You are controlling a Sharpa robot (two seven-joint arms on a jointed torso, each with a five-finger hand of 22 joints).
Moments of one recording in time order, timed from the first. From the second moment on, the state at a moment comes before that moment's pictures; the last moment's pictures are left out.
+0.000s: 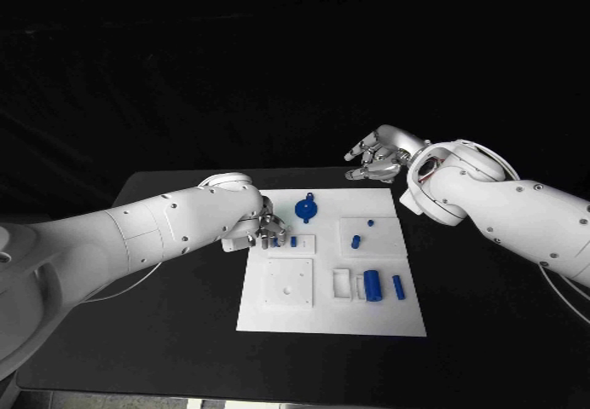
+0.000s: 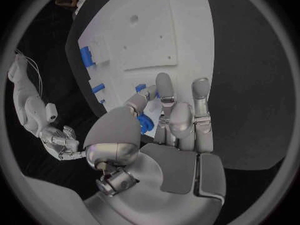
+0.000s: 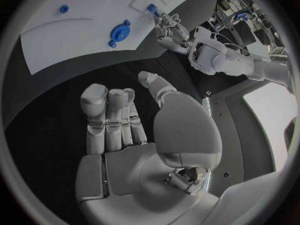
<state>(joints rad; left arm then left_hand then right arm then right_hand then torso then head) 1.36 -0.35 -0.21 1.02 -0.97 0.19 -0.58 0.89 0.04 0.53 -0.25 0.44 1.17 0.08 0.06 1.04 1.48 -0.07 0.64 0.23 1.43 -0.13 1.34 0.80 0.01 1.25 -0.16 0.58 1.31 1.12 -0.77 0.32 1.43 -1.40 -0.20 -0.25 1.23 -0.21 0.33 -0.10 0.51 1.02 0.11 0.06 0.06 1.10 0.00 0.91 0.91 1.42 -0.07 0.87 1.00 0.08 1.46 -0.09 0.81 1.31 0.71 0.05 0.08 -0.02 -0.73</state>
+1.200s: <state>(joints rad) 1.35 -0.34 -0.22 0.99 -0.97 0.20 -0.58 0.93 0.00 0.43 -0.13 0.30 1.26 0.03 0.06 1.12 1.49 -0.06 0.64 0.23 1.43 -0.13 1.34 0.80 0.02 1.25 -0.15 0.56 1.31 1.11 -0.77 0.32 1.43 -1.40 -0.19 -0.25 1.23 -0.21 0.34 -0.10 0.51 1.03 0.11 0.06 0.06 1.10 0.01 0.91 0.91 1.42 -0.07 0.87 1.00 0.08 1.46 -0.09 0.81 1.31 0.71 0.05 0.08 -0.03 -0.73</state>
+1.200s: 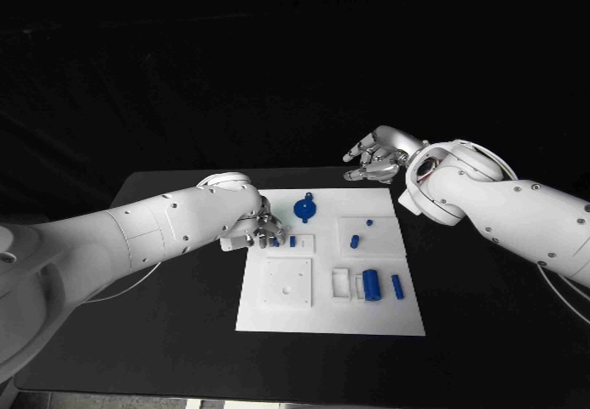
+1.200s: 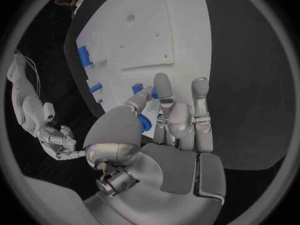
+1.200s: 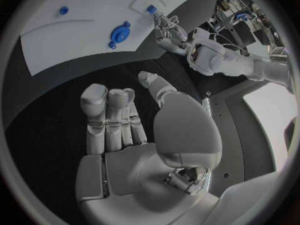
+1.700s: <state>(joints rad) 1.35 -0.34 -0.22 0.99 -0.97 0.21 -0.59 0.97 -0.03 0.27 -0.05 0.27 1.39 -0.07 0.07 1.12 1.46 -0.09 0.64 0.23 1.43 -0.14 1.34 0.80 0.02 1.25 -0.15 0.55 1.31 1.11 -0.77 0.32 1.43 -1.40 -0.19 -0.25 1.23 -0.21 0.34 -0.10 0.51 1.03 0.11 0.06 0.06 1.10 0.00 0.91 0.91 1.42 -0.07 0.87 1.00 0.08 1.46 -0.09 0.81 1.31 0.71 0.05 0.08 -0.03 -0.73</state>
